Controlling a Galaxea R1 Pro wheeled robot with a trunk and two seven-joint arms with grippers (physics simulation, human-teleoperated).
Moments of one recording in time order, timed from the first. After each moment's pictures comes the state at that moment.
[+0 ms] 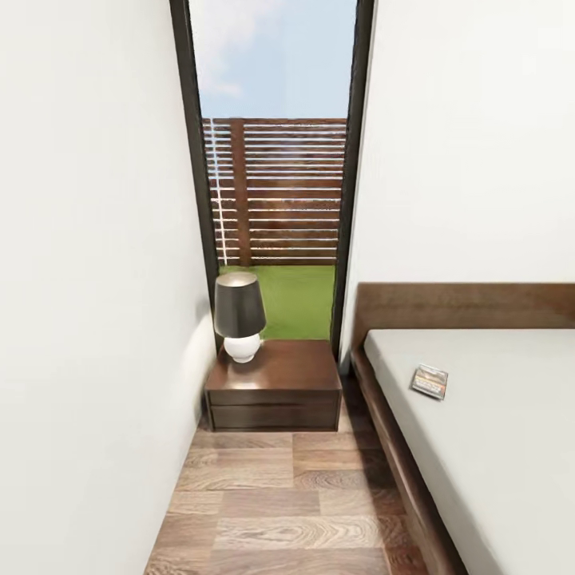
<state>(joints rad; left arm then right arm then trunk) 0.00 0.03 -0.01 -0.01 0.00 -0.08 -0.01 -0.05 0.01 -0.01 0.01 -0.01 -0.01 0.00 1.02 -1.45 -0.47</state>
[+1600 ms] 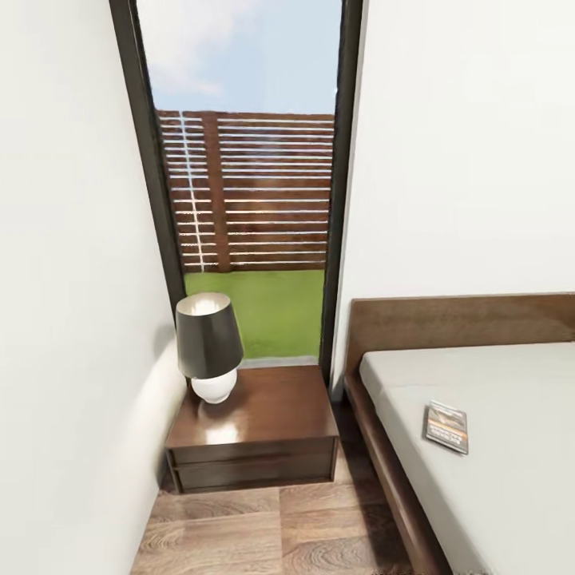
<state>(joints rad) 0.00 0.03 -0.01 -0.01 -0.01 -0.08 -0.01 -0.05 0.01 0.00 0.01 -0.01 -0.01 0.01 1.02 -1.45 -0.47</state>
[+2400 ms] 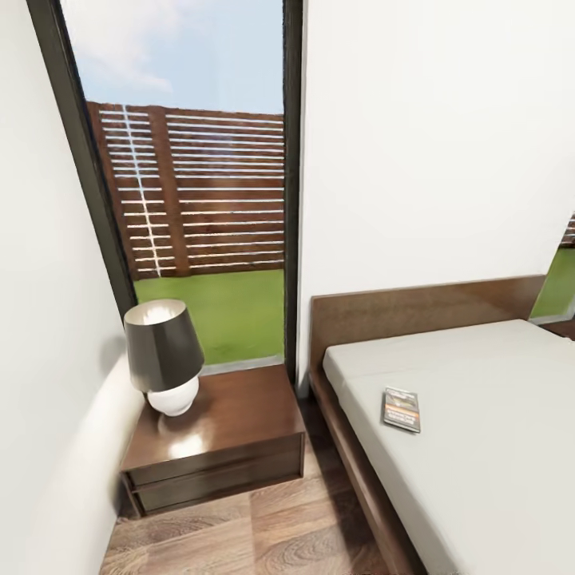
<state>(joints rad) 0.00 0.03 -0.01 -0.01 -0.01 -0.08 -0.01 -0.05 0.01 0.00 0.01 -0.01 -0.01 0.01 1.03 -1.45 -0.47</state>
